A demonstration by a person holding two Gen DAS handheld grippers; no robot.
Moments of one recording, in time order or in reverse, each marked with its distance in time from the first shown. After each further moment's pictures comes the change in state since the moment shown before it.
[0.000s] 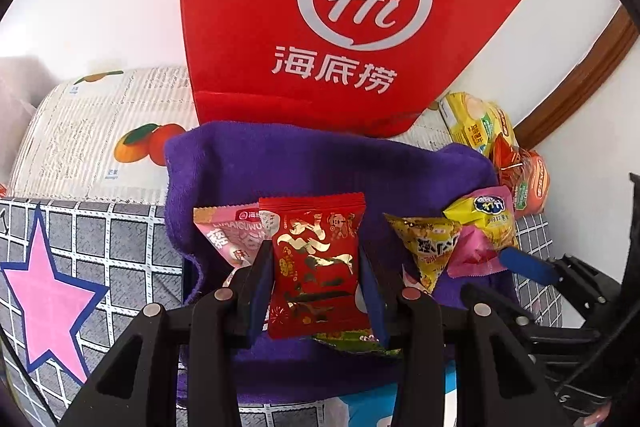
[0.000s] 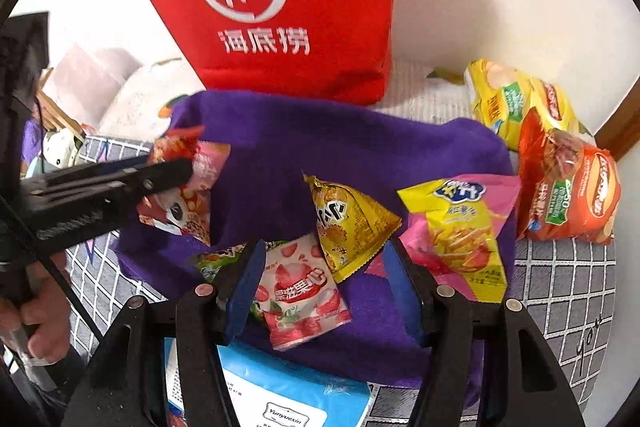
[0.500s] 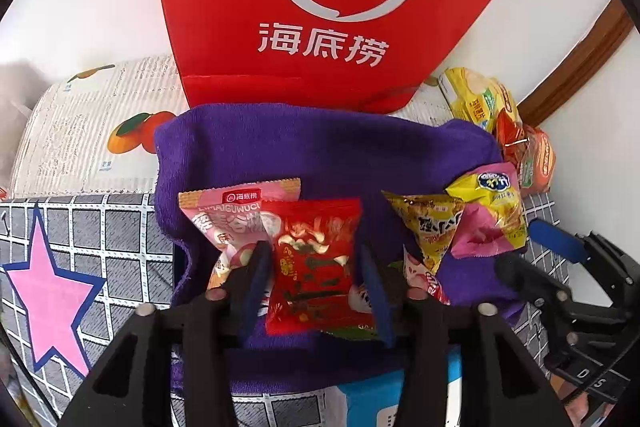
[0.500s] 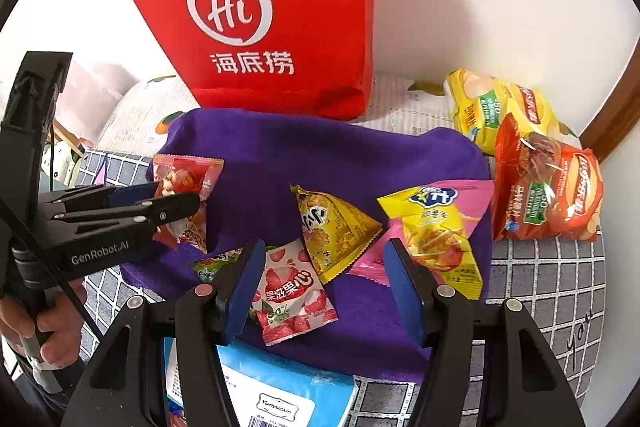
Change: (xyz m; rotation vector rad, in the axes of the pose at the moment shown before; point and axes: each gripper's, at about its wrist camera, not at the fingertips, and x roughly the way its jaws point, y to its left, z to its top) left arm 0.008 -0.010 -0.004 0.045 0.064 0.030; right arm -0.021 -0.009 0.000 0.025 -0.041 -0.027
